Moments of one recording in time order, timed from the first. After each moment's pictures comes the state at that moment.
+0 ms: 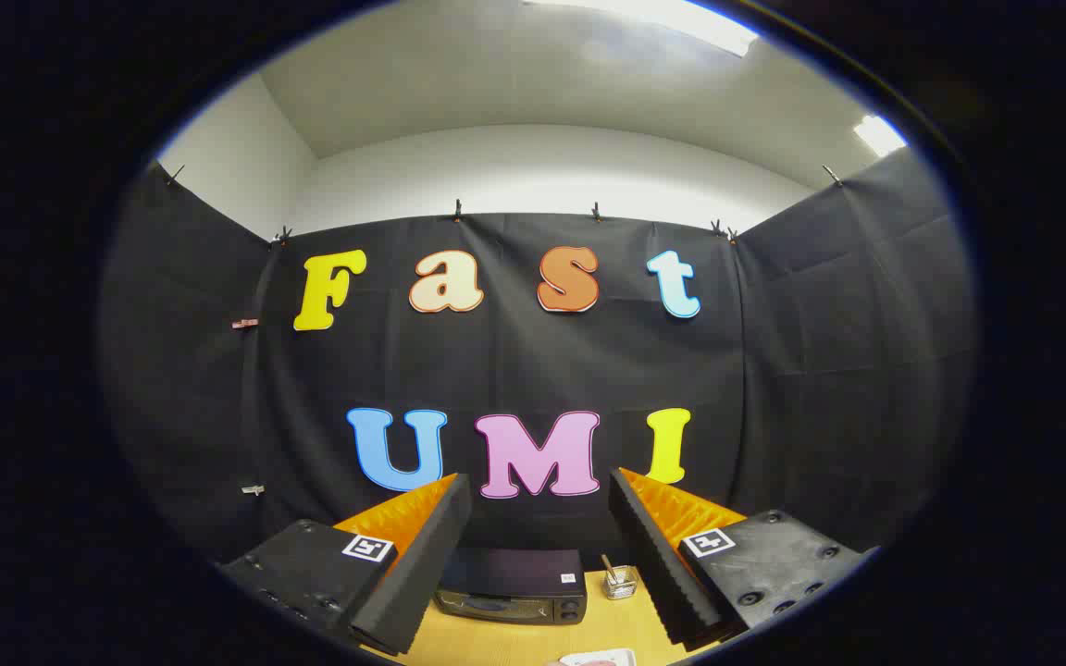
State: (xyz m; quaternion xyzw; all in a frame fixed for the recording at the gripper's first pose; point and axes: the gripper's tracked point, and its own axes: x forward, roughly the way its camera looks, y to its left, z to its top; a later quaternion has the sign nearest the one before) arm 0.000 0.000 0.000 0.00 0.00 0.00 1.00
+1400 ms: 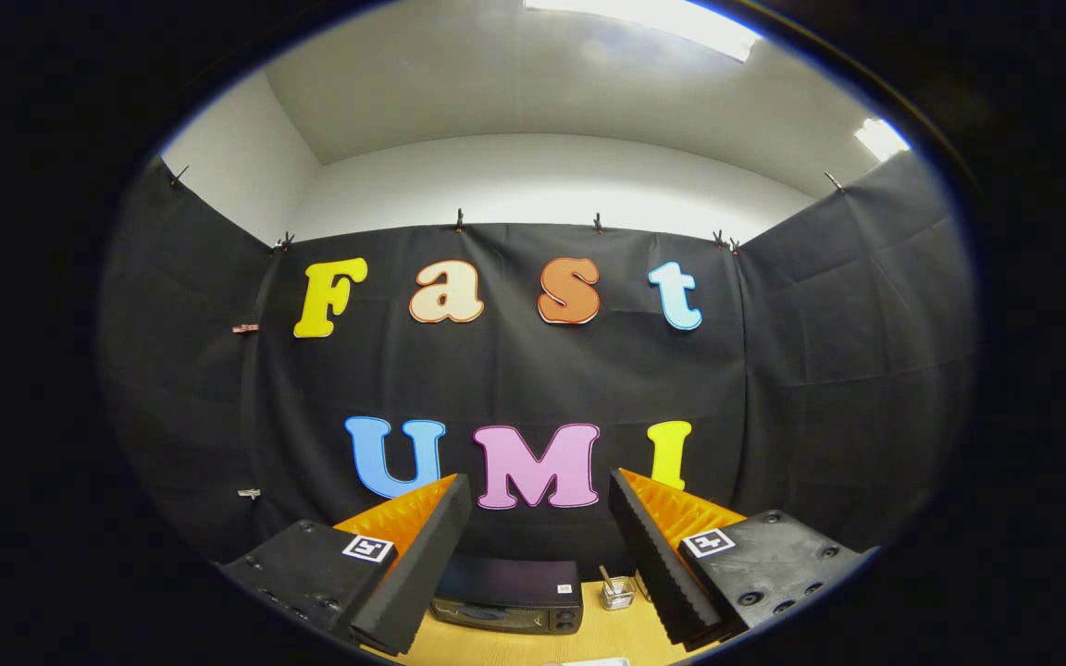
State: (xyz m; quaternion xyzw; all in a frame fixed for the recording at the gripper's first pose) arm 0.012 -0.002 0.003 -0.01 -0.02 0.01 1.00
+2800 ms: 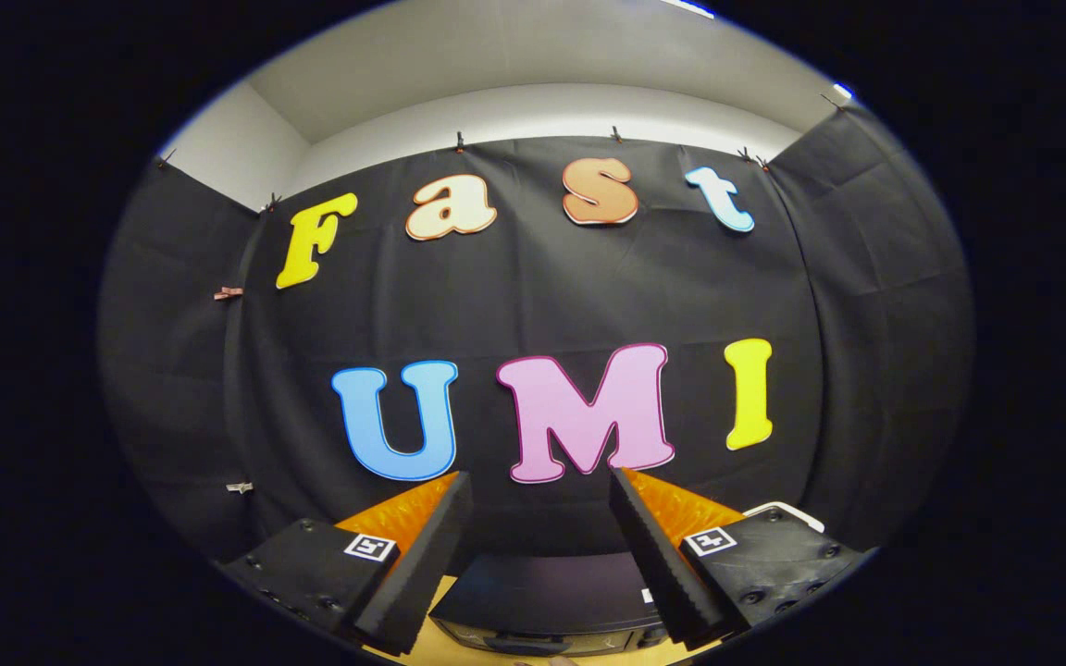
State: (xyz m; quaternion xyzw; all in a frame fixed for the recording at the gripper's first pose) arm 0.202 0.059 -0.215 0.05 0.03 0.03 1.00
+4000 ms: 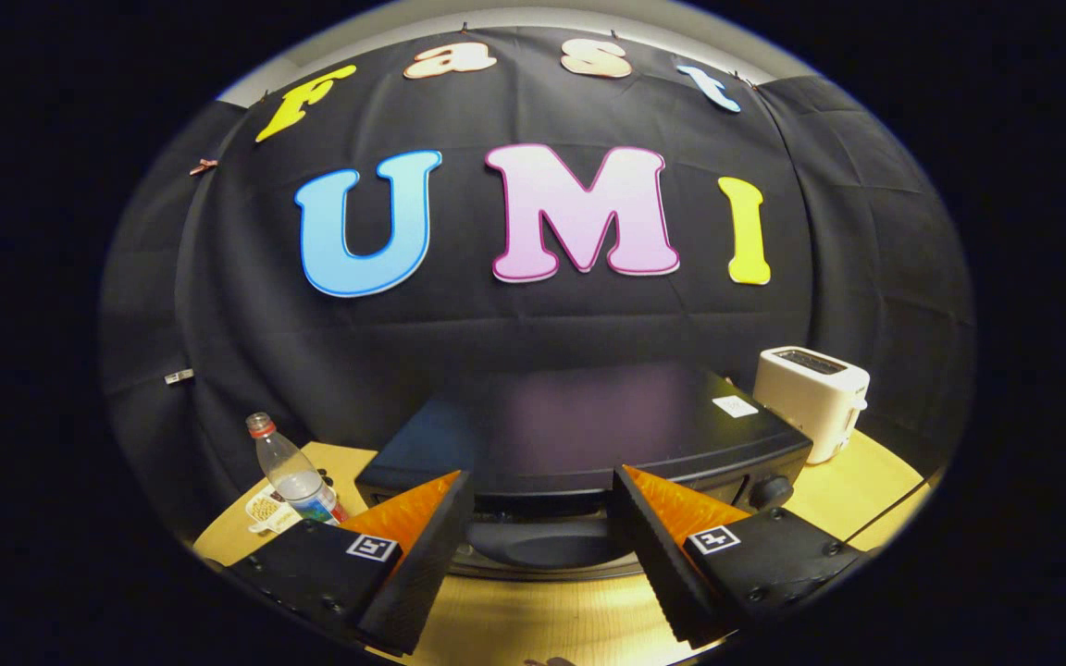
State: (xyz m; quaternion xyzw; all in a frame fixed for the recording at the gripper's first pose) arm 0.174 0.092 -0.511 0.01 0.21 -0.03 0.98
